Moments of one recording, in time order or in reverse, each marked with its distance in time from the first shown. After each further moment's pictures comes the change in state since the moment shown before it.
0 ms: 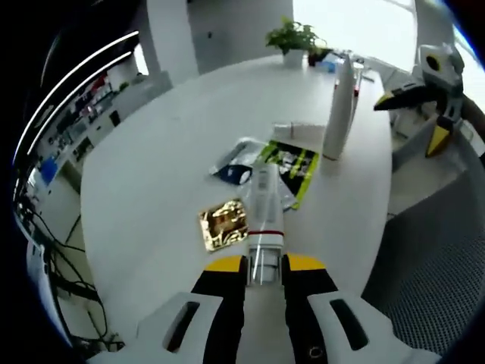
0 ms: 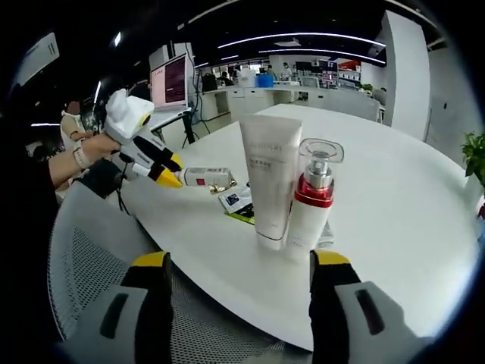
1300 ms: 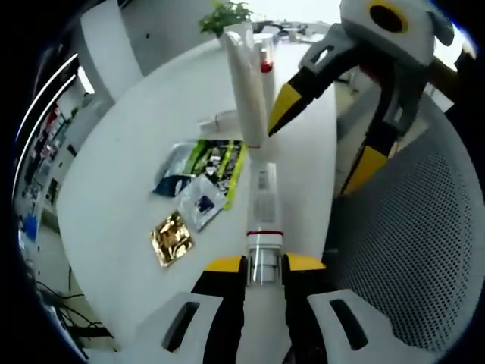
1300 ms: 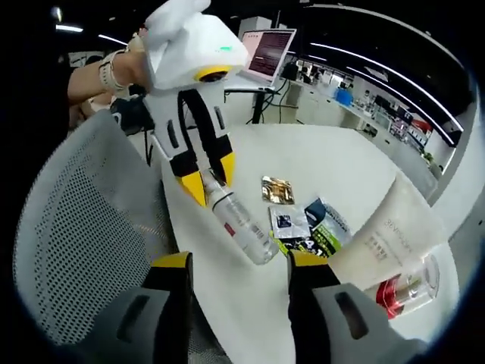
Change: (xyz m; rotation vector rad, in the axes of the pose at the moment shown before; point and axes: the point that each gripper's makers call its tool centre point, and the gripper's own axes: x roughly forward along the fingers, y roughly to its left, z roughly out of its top) left arm -0.005 -0.068 0.006 0.242 0.125 -0.176; right arm 0.065 0.061 0.014 -0.523 0.107 0.178
